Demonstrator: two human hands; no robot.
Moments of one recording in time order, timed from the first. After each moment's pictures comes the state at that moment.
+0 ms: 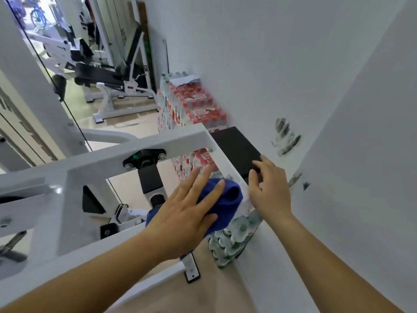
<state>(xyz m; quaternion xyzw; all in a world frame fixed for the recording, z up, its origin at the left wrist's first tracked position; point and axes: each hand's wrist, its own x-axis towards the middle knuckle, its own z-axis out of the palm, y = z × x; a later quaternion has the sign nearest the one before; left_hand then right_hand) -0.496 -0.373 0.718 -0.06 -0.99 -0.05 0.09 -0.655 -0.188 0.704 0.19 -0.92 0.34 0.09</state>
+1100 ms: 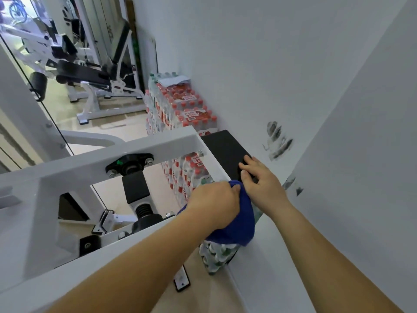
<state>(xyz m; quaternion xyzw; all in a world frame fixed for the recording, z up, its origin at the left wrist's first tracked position) -0.590 -0.313 0.743 0.04 -0.99 -0.08 -0.05 -0.689 -0.187 0.715 0.22 -0.88 0.41 -0.06</state>
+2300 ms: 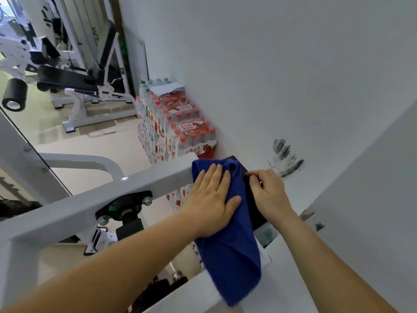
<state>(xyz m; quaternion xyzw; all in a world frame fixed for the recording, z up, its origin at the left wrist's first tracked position) -0.682 -0.407 0.715 -0.01 -0.99 -0.13 -0.01 -0.767 -0.236 0.717 0.15 -0.90 0.40 0.00</state>
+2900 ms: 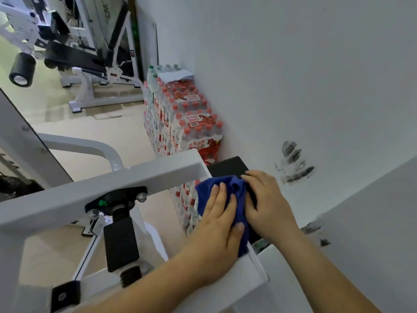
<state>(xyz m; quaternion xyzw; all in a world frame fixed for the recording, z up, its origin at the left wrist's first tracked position) -0.639 -0.370 0.709 0.04 -0.92 -0.40 -0.03 -0.764 -0.236 0.718 0.30 -0.92 0.25 0.03</state>
